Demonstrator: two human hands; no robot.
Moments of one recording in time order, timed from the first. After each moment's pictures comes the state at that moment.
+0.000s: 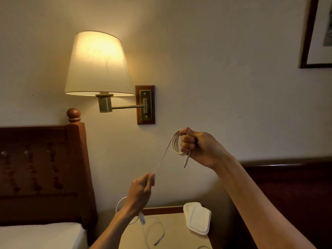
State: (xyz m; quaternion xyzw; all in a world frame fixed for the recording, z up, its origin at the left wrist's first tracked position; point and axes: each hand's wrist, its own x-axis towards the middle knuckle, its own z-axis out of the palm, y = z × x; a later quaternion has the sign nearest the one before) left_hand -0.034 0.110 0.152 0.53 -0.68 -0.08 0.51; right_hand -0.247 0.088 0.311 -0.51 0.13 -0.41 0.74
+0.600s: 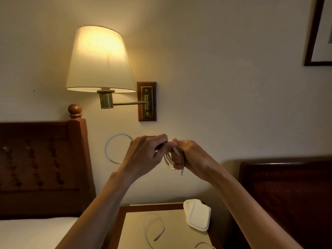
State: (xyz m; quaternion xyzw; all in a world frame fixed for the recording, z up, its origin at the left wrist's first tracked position) left_hand -0.059 0.146 0.284 0.41 -0.78 0.24 0.41; right_hand -0.232 0.115 0.284 -0.74 0.25 -0.37 0.50
